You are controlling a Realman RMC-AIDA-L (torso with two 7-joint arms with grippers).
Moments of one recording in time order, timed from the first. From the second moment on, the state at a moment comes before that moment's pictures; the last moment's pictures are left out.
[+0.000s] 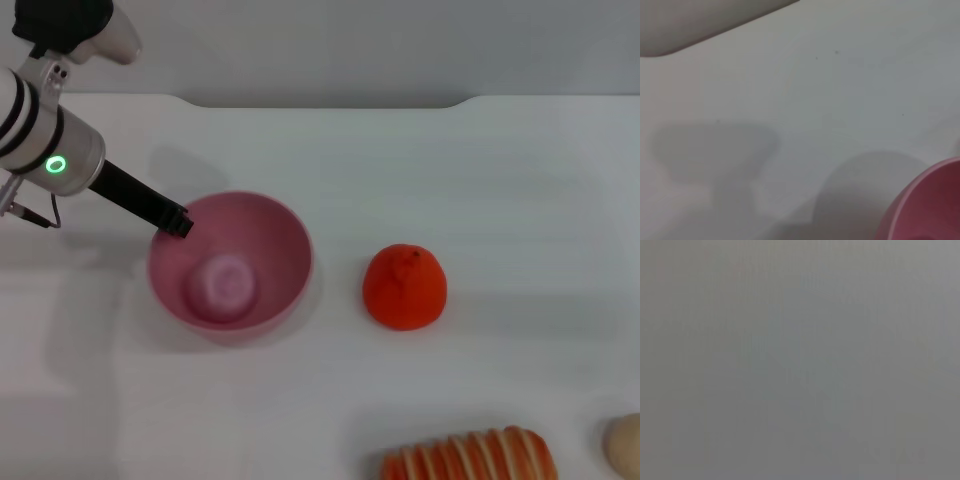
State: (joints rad) left arm -0.80 -2.00 1.13 0.89 2.58 1.36 -2.47; right arm 0.40 2.05 -1.06 -0.37 -0.30 -1.31 0.40
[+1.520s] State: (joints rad) left arm -0.79 -2.01 1.13 0.87 2.59 1.34 -2.47; right arm 0.41 2.06 -1.06 -0.37 -0.30 -1.29 0.40
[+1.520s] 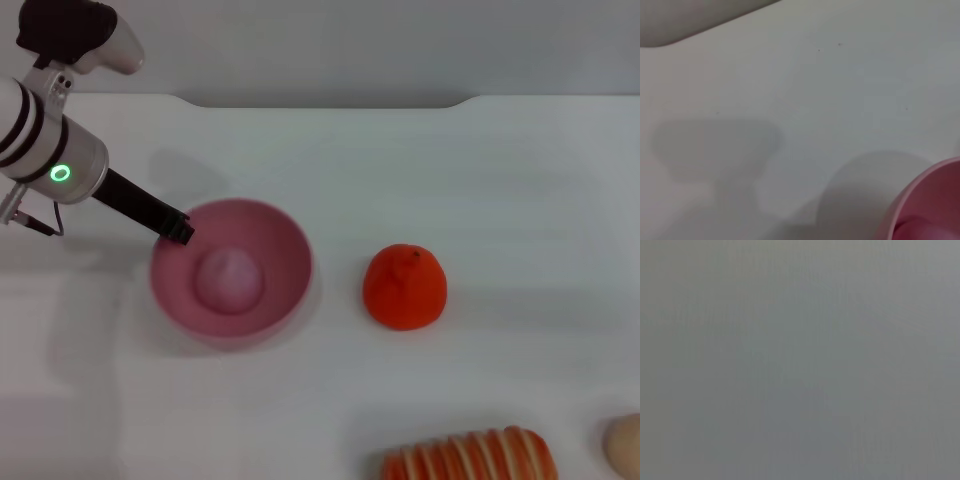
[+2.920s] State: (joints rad) left arm -0.73 -2.06 0.93 0.74 1.21 1.11 -1.37; right arm 0.41 2.07 -1.07 -0.34 -0.30 -1.29 0.41
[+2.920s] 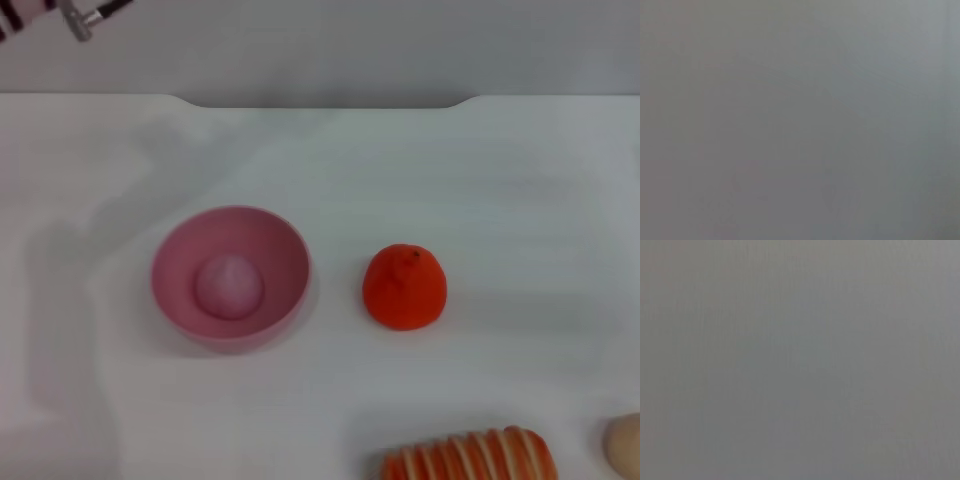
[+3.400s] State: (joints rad) left arm -0.67 -2.07 0.93 0.20 0.37 1.21 -0.35; right arm 0.42 2.07 -0.93 -0.31 -0.30 -1.30 0.40
